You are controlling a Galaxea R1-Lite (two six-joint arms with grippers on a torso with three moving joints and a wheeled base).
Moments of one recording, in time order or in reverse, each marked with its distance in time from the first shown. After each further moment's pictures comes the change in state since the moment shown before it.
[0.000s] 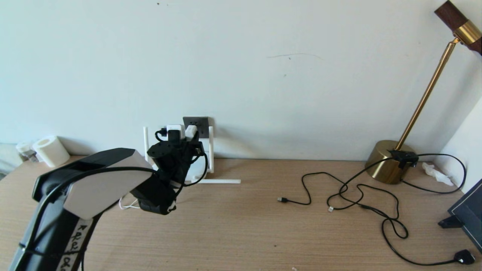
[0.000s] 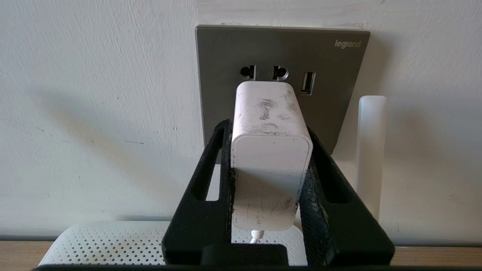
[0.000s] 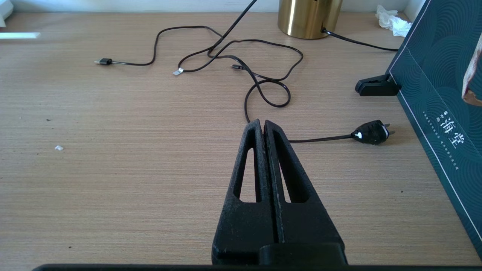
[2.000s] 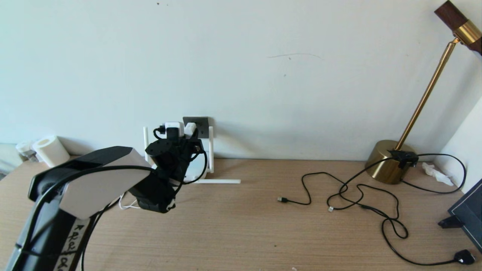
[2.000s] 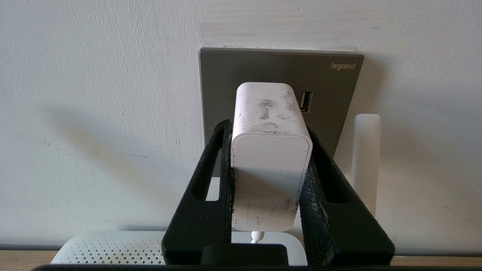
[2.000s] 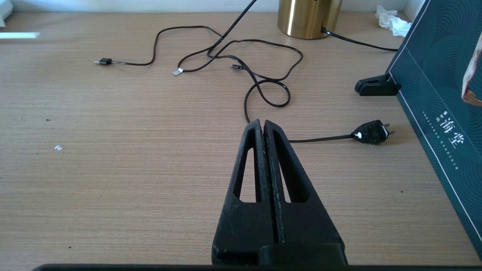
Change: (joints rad) left arm 0.001 -0.016 -0.002 -0.001 -0.003 0.000; right arm 0.000 0.000 0.000 0.000 0.000 0.000
